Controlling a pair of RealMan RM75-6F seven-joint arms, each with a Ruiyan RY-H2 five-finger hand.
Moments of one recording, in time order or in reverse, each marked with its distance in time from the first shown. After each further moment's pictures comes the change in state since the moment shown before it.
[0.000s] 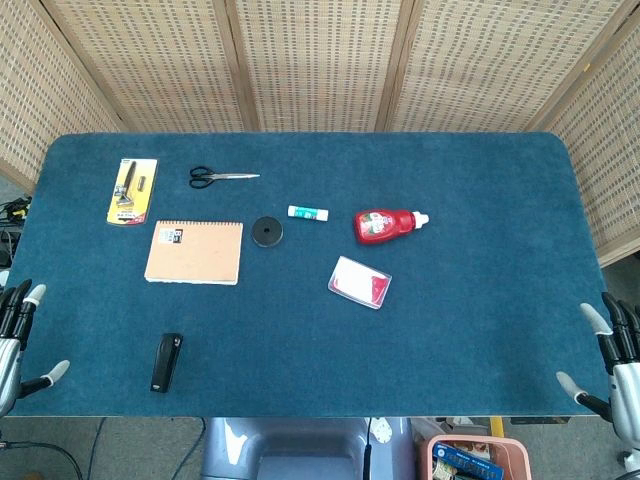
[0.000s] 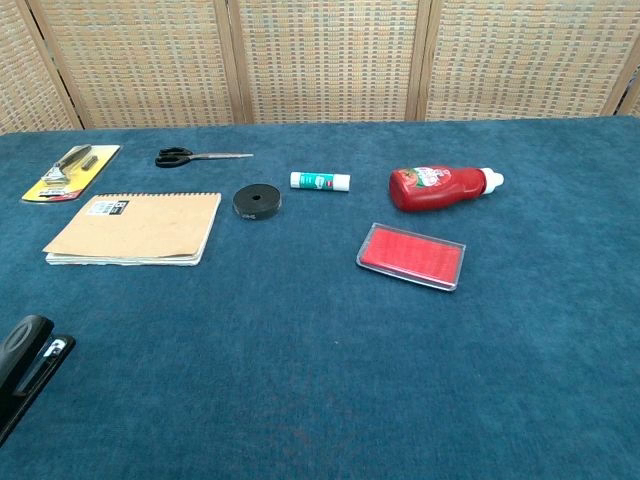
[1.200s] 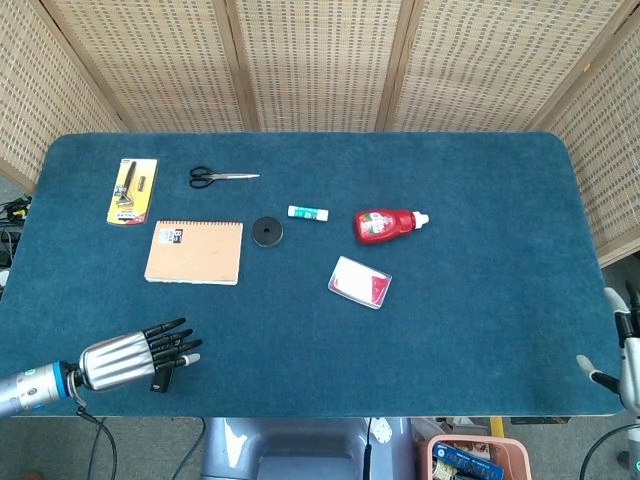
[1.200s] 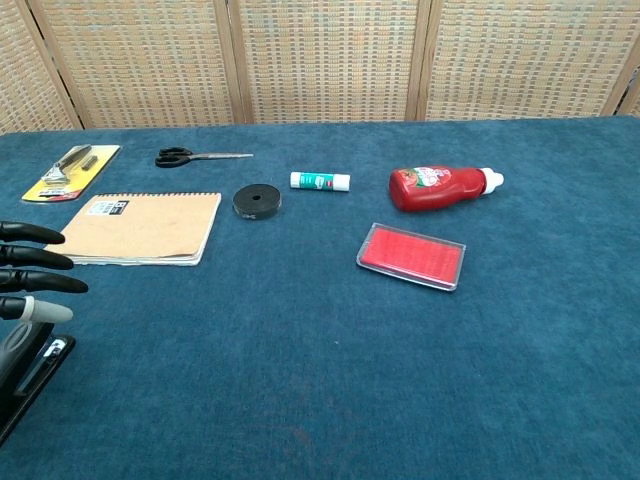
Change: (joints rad) left arm -0.589 -0.141 0.195 0.853 0.816 -0.210 -0.317; right arm 0.055 -0.056 0.085 0.049 0.286 -0.167 -0.096
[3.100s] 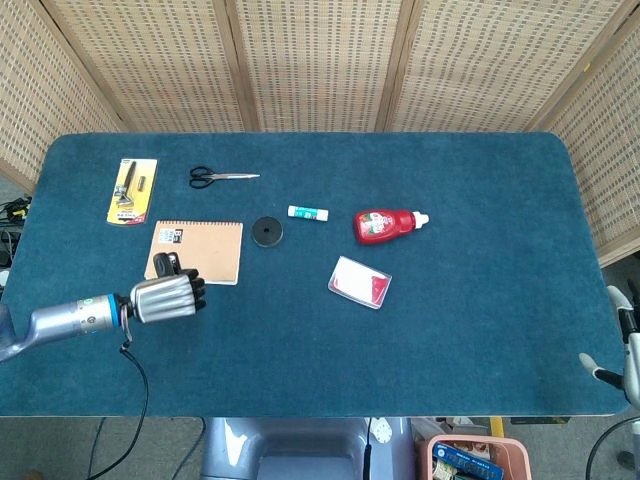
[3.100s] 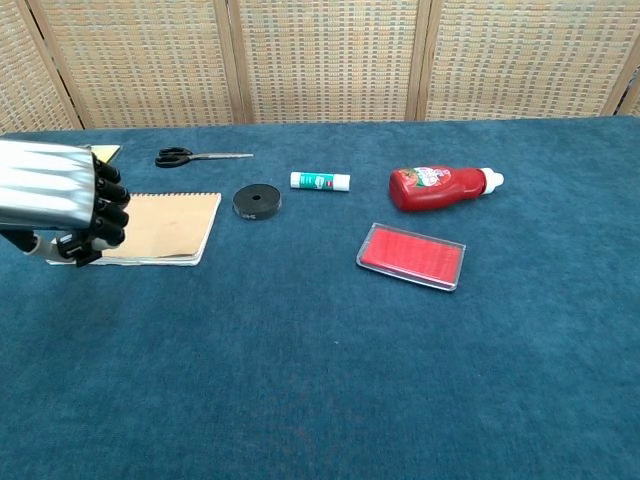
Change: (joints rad) left arm -0.279 -0.270 0.111 0.400 -0.245 -0.031 -0.025; right arm 0.020 0.017 -0.002 0.017 0.038 -0.052 0.051
